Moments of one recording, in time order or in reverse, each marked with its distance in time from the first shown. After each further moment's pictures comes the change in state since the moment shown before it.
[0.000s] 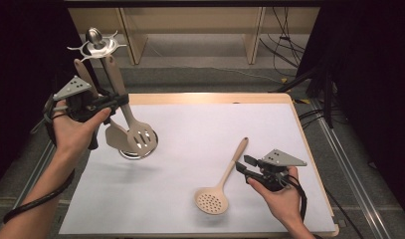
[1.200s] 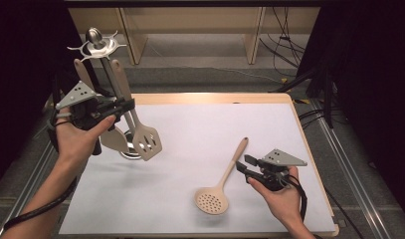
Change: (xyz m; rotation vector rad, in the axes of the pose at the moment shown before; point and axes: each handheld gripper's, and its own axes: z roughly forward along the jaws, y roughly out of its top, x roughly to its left) left arm -0.022 -0.001 -0.006 -0.022 -0.049 0.054; right arm -0.001 0.000 -0.001 0.006 -0.017 -0.003
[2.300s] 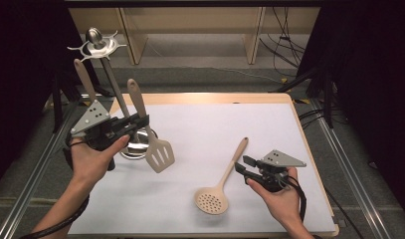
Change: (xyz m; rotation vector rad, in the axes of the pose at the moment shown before) left arm -0.042 -0.024 -0.001 -0.042 -0.071 0.037; right arm 0.004 0.000 -0.001 0.006 -0.001 -0.011
